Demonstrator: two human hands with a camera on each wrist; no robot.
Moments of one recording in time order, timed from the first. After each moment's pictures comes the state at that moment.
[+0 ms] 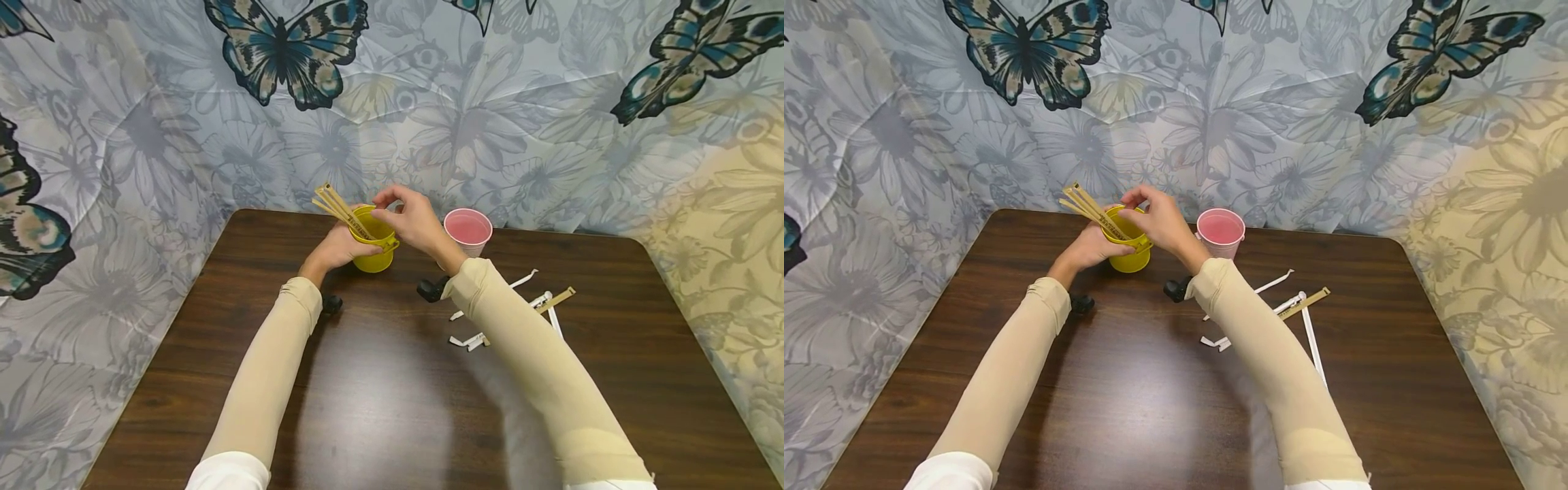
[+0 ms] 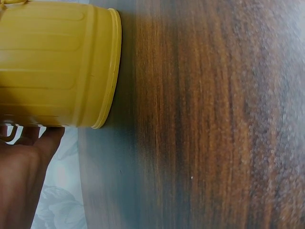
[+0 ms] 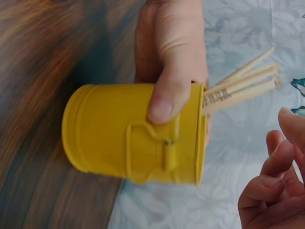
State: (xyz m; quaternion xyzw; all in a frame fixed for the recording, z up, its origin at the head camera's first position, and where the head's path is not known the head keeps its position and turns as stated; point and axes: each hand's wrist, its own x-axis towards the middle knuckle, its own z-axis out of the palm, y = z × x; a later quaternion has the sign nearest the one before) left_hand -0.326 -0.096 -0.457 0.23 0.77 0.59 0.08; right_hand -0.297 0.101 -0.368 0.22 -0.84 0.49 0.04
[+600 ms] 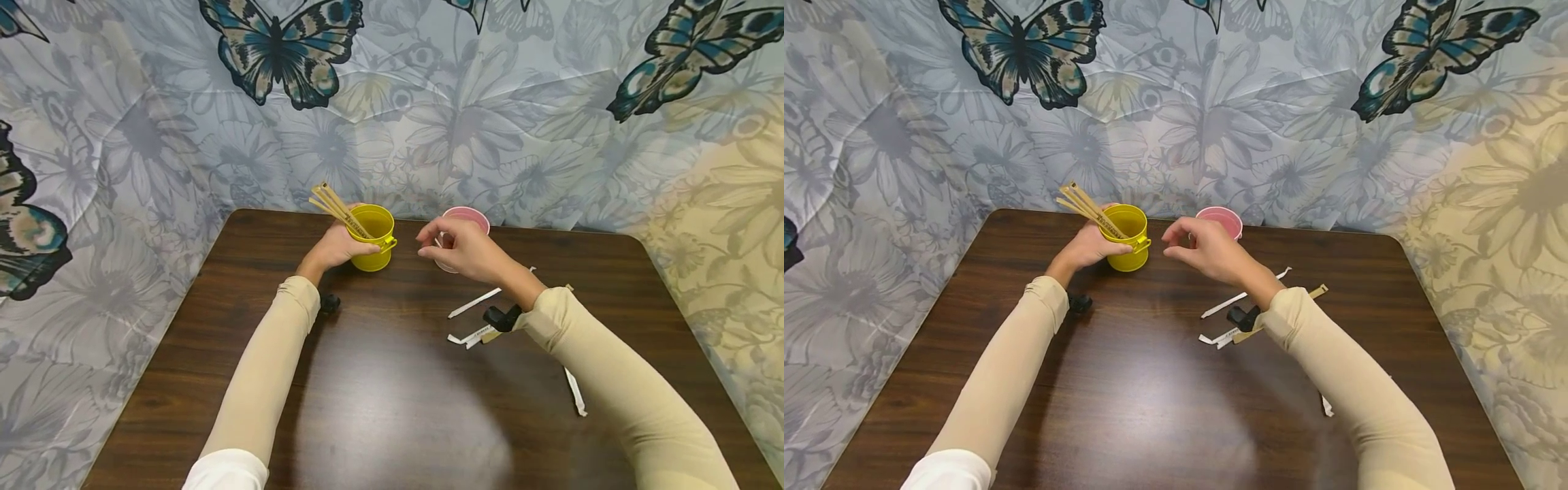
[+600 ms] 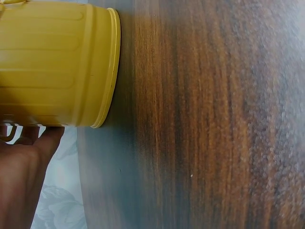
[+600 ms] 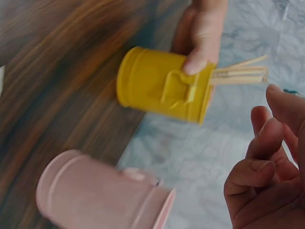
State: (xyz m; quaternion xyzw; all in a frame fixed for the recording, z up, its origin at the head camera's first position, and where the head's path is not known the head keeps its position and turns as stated) left_hand -0.310 -0.094 -0.435 0.21 0.77 0.59 0.09; right_hand -0.235 0.187 -0.357 0.30 -0.88 0.37 0.02
